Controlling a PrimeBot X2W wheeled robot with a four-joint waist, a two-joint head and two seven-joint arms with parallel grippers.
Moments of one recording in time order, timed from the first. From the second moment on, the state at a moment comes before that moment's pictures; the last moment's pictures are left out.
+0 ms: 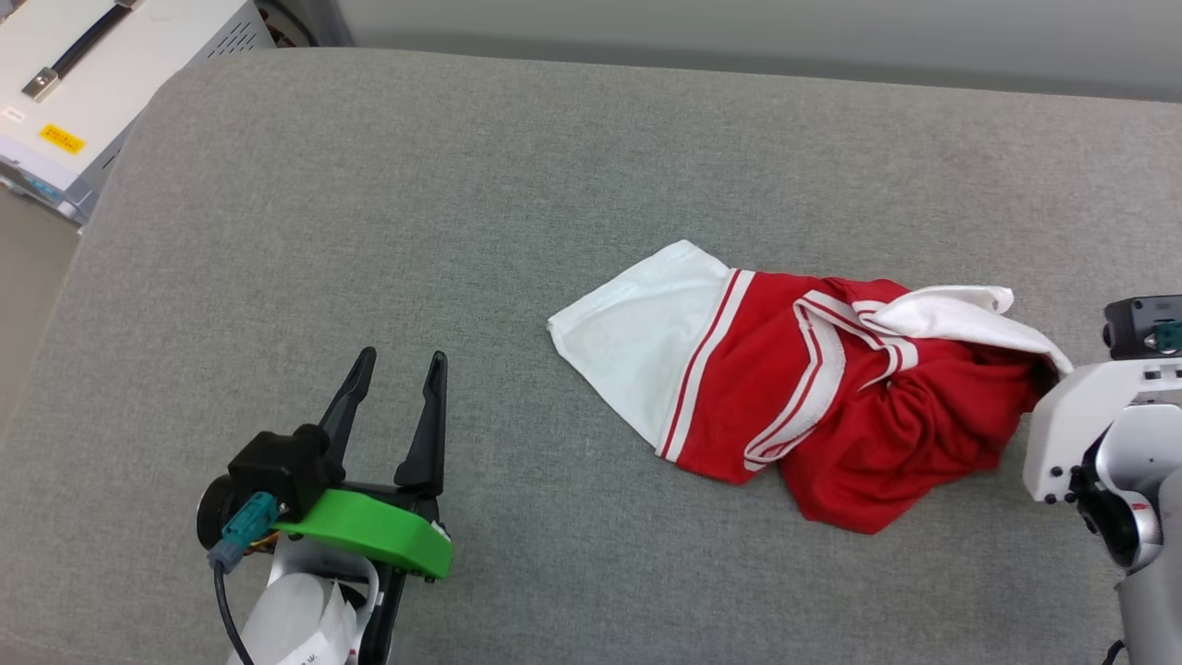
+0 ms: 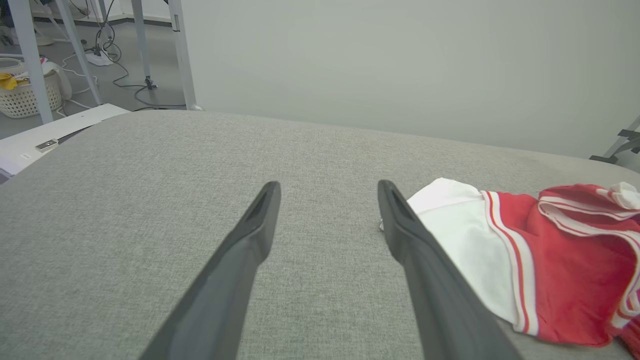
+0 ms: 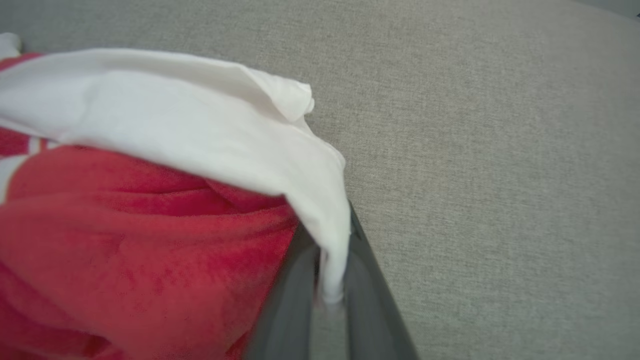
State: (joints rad) left arm -0.15 0.15 -0.16 0.16 -0.32 -0.13 -0.26; right arm -0.31 -0.22 -0.10 0.24 0.14 0.13 0.47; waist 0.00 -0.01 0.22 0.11
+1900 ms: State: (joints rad) left arm -0.35 0.17 -0.42 0.25 -0.36 -0.13 0.16; right arm -0.12 -0.05 -0.27 -0.04 0.12 0.13 -0.13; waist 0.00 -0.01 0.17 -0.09
